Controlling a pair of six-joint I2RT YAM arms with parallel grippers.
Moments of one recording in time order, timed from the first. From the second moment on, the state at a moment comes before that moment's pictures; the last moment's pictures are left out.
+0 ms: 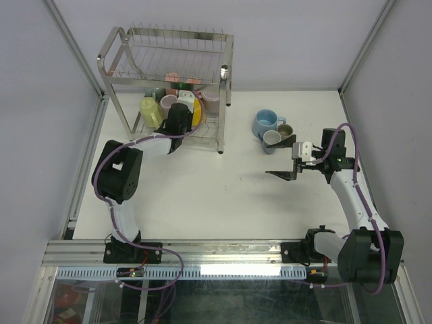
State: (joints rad) left arm -0.40 1.91 1.19 0.30 -0.27 0.00; right arm -0.02 1.11 0.80 -0.49 -1.44 -1.23
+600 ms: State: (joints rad) left arm -0.40 1.82 1.14 0.32 -0.34 0.01; right arm -0.03 1.11 0.80 -0.49 -1.45 -1.23
